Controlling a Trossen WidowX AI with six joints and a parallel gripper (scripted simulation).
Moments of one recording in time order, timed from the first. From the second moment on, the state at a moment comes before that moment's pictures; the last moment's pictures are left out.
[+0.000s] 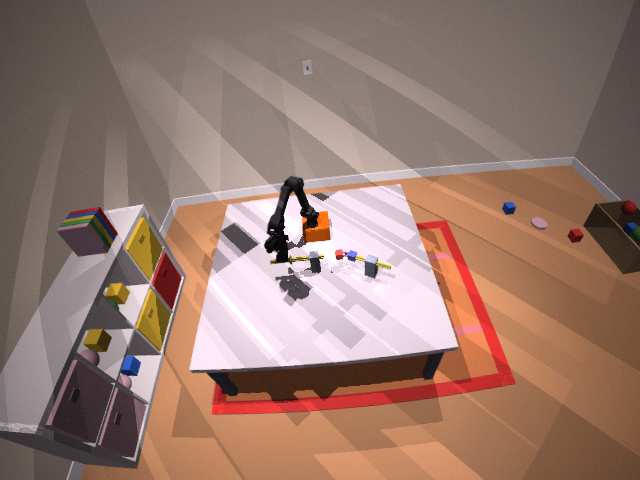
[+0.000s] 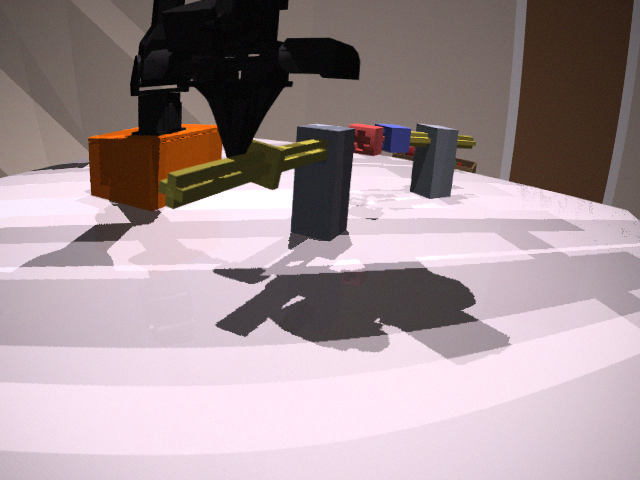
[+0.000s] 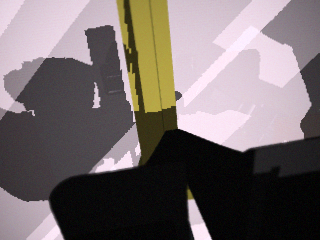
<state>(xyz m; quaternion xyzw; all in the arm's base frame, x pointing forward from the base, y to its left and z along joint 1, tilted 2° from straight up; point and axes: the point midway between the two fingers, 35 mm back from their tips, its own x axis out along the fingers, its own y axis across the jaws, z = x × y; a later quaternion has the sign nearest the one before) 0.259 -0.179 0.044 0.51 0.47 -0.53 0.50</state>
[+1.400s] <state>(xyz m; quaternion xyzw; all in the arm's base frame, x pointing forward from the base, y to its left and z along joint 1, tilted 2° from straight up) 0.257 -0.177 0.060 0.51 0.48 -0.53 0.49</state>
